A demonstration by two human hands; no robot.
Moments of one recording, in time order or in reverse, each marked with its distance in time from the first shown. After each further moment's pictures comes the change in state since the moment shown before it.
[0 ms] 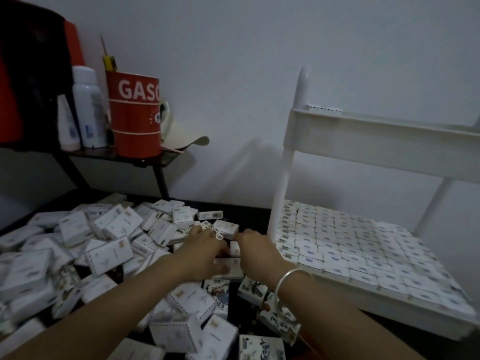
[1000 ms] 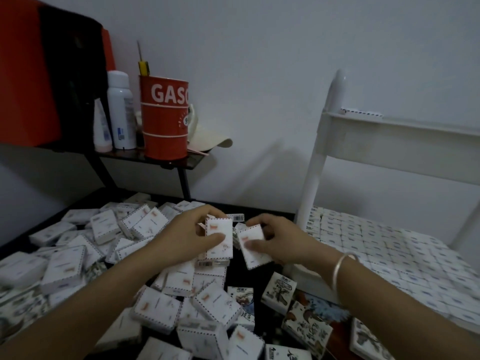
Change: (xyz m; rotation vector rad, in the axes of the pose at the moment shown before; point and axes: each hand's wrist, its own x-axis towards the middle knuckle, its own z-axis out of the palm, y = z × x) left_hand -0.063 -0.036 -0.054 -0.867 0.327 -0.137; right_hand 0.009 0.012 -0.036 0.651 -0.060 -0.020
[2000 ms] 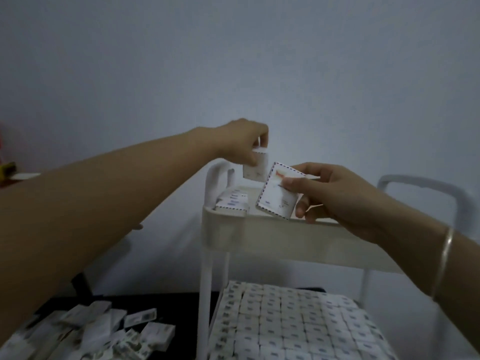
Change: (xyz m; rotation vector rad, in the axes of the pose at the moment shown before) left_hand 0.223 0.336 0.016 0.837 0.036 0.644; right_hand -0.120 -0.052 -0.254 0.470 0.511 -0.119
